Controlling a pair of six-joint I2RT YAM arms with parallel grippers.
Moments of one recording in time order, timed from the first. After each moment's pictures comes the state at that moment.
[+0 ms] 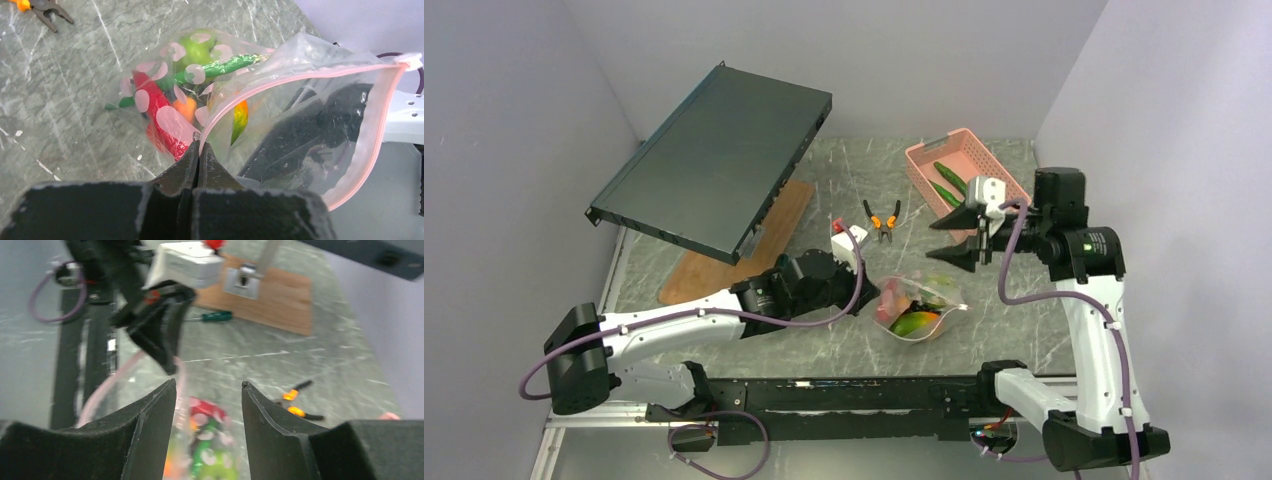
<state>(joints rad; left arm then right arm) -1.12 1.24 0.86 0.00 -0.07 -0.51 0.04 1.02 1.39 -1.04 -1.18 -0.84</state>
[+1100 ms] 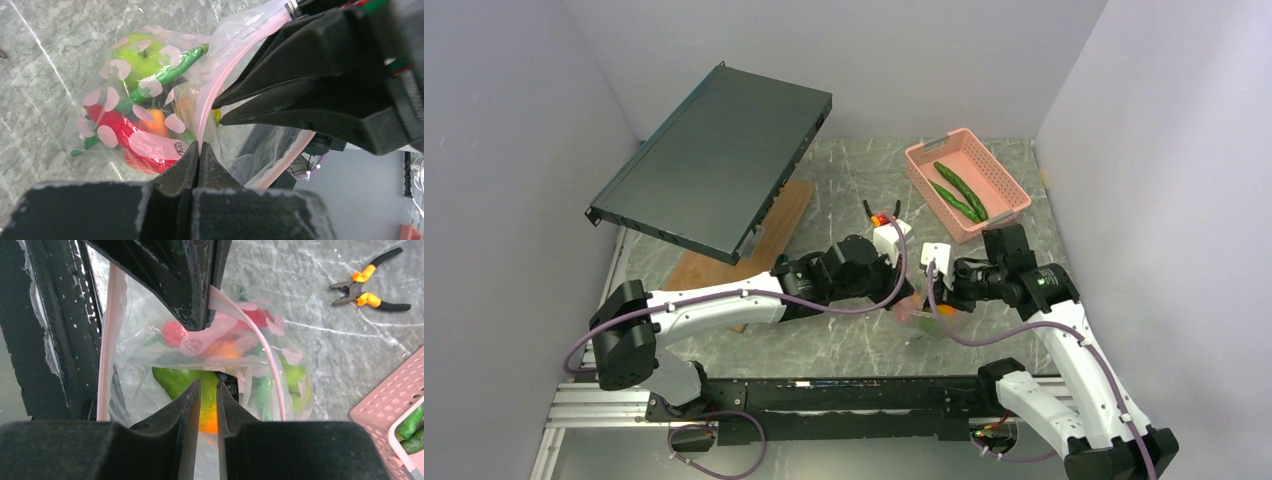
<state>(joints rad) -1.15 1.48 1.12 -0.02 0.03 -0.47 0.29 0.85 0.92 -1.02 -0.66 -0.90</state>
